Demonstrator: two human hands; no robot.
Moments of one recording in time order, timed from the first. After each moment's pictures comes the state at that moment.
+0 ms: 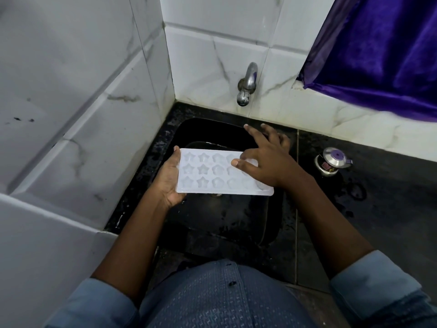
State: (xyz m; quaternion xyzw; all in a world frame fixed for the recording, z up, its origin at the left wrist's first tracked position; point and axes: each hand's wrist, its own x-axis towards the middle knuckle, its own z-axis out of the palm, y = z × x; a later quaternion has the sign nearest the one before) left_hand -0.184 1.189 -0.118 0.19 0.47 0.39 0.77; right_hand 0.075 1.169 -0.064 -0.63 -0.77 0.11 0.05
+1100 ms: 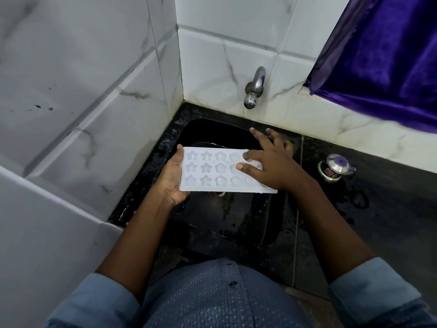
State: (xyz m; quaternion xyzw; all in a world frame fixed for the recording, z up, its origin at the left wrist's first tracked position) left_hand -0.185 1.177 -0.110 0.18 0.46 0.42 0.76; right_hand 0.076 1.164 -0.063 -0.62 -0.78 0.11 0.02
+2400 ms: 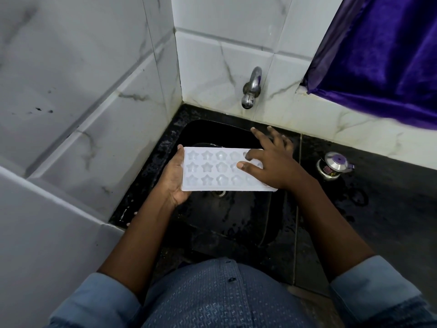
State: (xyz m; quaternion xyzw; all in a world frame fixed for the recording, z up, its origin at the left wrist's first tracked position) left_hand -0.178 1.175 -0.112 0.19 0.46 0.43 0.76; right_hand 0.084 1.161 -0.069 -0.62 -0.77 0.10 0.05
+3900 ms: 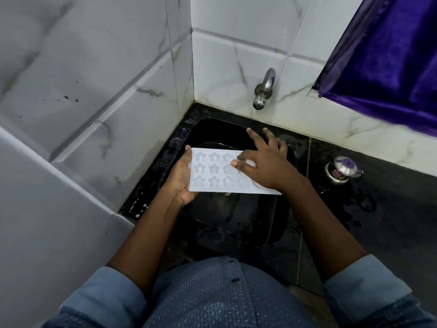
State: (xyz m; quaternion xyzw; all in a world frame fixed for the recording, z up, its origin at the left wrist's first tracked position) left_hand -0.187 1.157 -0.111 0.18 0.47 0.43 0.75; right_hand 0.039 1.153 -0.057 -0.61 -0.77 0.15 0.04
